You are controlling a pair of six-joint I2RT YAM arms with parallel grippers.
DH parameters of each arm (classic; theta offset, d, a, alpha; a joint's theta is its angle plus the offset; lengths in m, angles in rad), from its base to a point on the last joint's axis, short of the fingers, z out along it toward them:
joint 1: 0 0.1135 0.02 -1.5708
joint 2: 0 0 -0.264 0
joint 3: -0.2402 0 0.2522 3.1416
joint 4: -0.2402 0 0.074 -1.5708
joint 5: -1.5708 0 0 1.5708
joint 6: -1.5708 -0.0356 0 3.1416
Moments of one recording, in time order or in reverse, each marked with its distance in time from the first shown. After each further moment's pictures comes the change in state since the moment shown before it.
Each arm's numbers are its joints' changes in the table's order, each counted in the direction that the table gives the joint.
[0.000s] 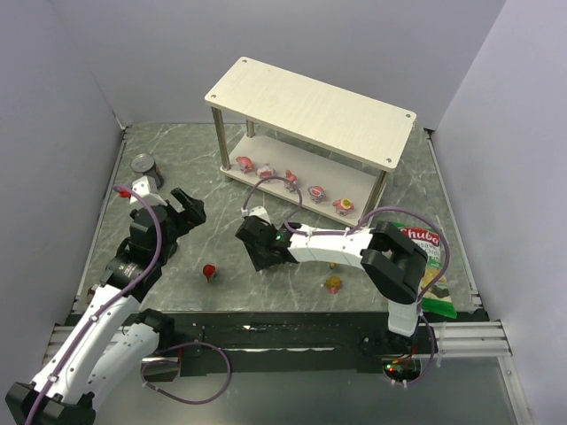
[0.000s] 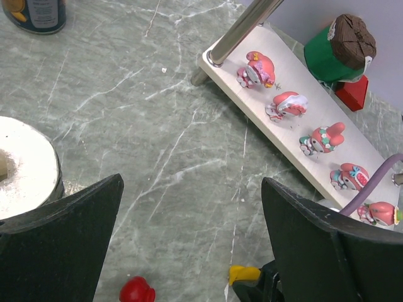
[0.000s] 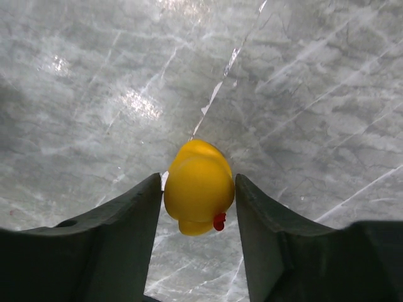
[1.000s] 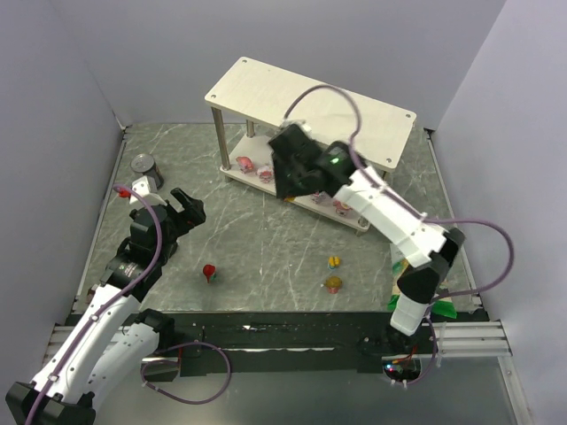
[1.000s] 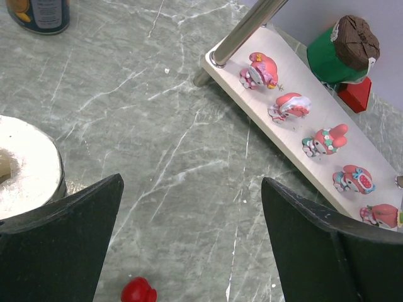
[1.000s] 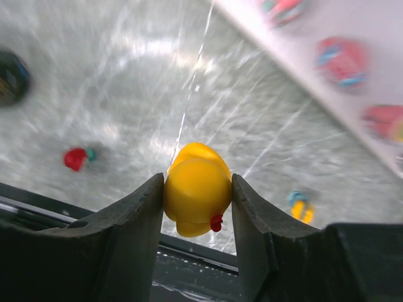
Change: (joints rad) left arm 0.000 0.003 0.000 0.000 0.009 0.000; right arm -0.199 -0.108 -0.705 -0.655 -0.023 -0.027
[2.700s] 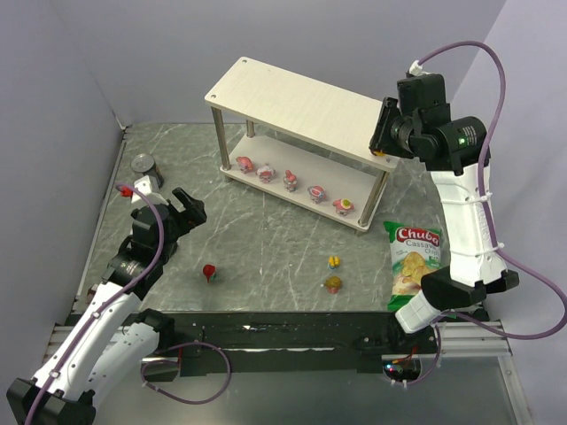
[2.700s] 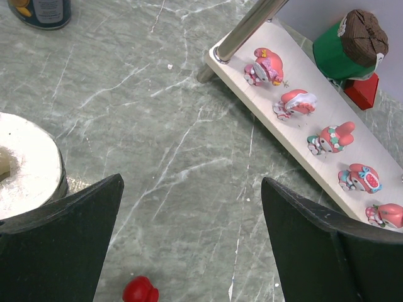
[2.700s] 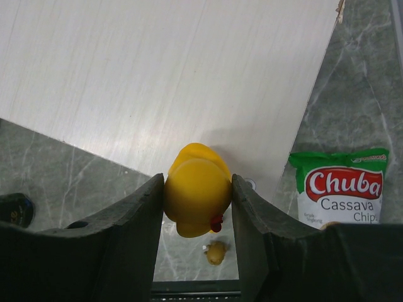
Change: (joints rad) left arm 0.000 0.019 0.000 -0.002 0.001 0.001; right arm -0.525 -0.182 -0.316 -0.233 0.031 0.117
